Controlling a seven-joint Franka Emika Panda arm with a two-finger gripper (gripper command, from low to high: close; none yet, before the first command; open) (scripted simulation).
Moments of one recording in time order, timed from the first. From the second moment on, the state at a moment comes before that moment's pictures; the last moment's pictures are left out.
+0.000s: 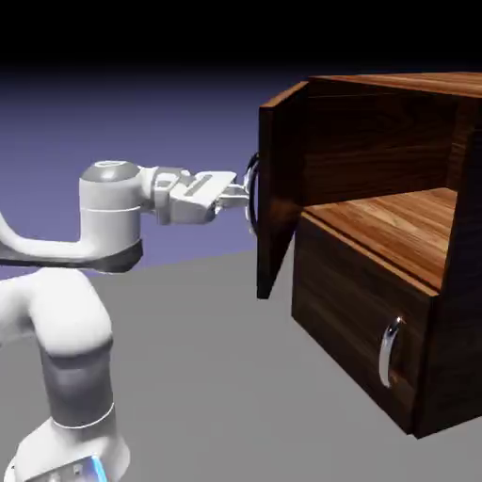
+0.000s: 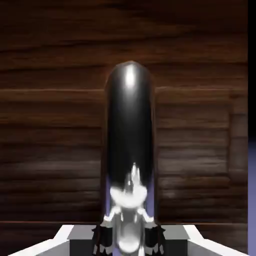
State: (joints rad) arm 0.15 -1.42 0.20 -3.07 -1.44 2.32 2.46
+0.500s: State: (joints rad) arm 0.27 -1.33 0.74 -2.90 -0.87 1.82 2.42
